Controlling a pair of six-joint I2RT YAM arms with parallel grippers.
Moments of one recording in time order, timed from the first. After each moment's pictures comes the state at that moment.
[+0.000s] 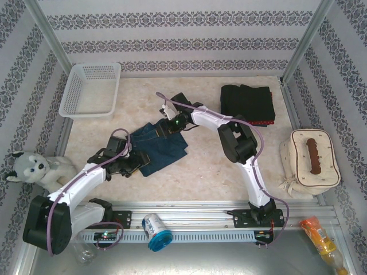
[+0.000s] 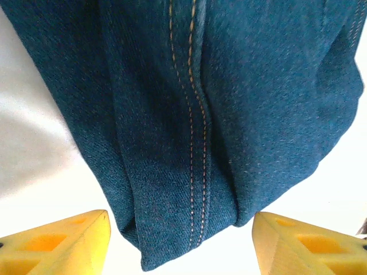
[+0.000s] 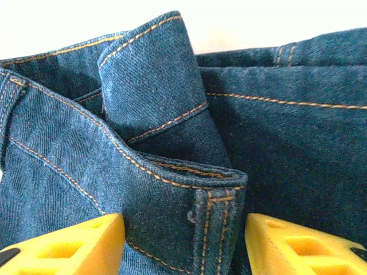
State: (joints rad) left arm -0.27 1.09 0.50 -0.47 0.37 -0.85; right arm 0.60 2.32 1.80 -0.54 -0.65 0.17
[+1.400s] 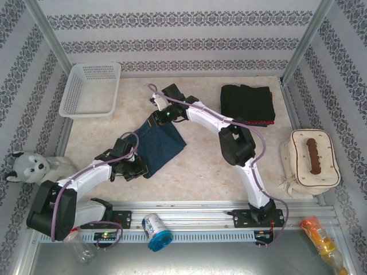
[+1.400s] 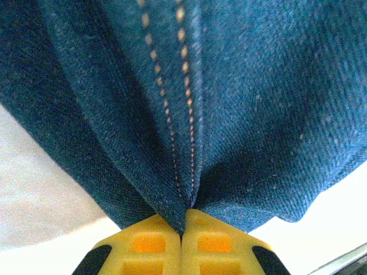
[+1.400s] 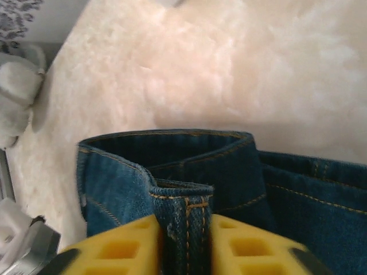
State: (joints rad) left arm -0.30 1.21 0.49 -0.44 0.41 -0.74; right arm 0.64 2.32 1.97 -0.54 -0.59 0.21
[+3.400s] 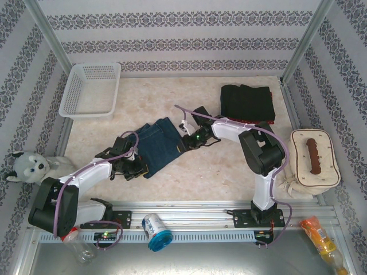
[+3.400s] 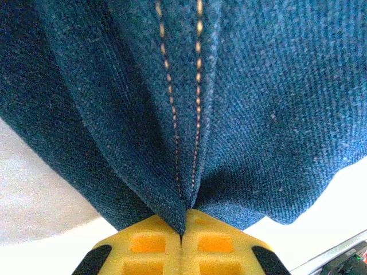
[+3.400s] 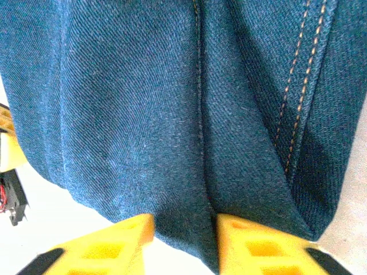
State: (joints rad) left arm -0.28 1.23 0.50 -0.44 0.45 -0.74; right arm 0.53 1.96 1.24 -0.49 -0.71 0.11
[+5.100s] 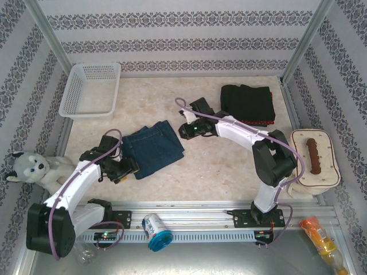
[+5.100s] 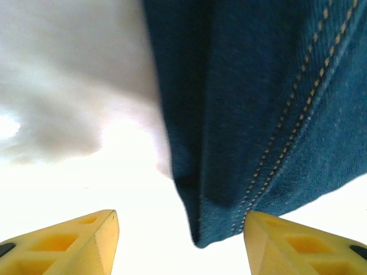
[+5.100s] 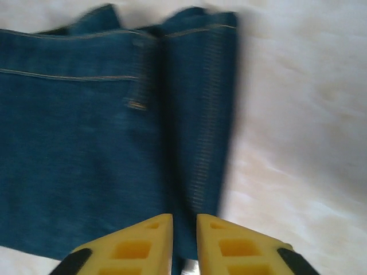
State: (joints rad) left arm -0.14 1.01 0.61 -0.89 0.27 -0.72; right arm 0.60 1.81 1.30 -0.44 -0.36 0.20
